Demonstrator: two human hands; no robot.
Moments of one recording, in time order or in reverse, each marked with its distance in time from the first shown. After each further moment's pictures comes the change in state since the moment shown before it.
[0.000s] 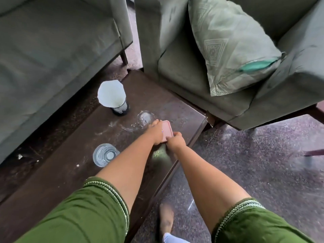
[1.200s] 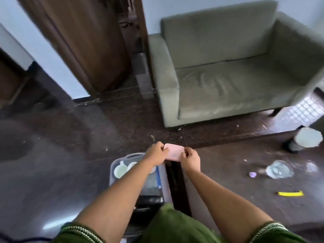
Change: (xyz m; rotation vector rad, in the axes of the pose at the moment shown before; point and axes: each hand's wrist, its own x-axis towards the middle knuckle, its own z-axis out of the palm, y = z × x) left_hand -0.674 -0.463 -0.051 -0.593 0.645 -0.695; right_hand -0.548 -0.002 0.471 -0.346 -0.297 -0.828
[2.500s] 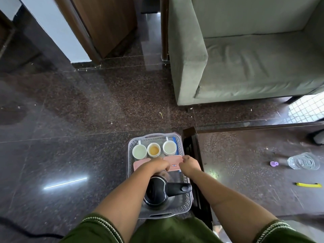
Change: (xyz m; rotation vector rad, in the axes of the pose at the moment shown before) left_hand -0.002 -0.147 0.013 -0.097 -0.555 -0.303; right_hand -0.019 0.023 0.131 -0.408 -0.405 0.293
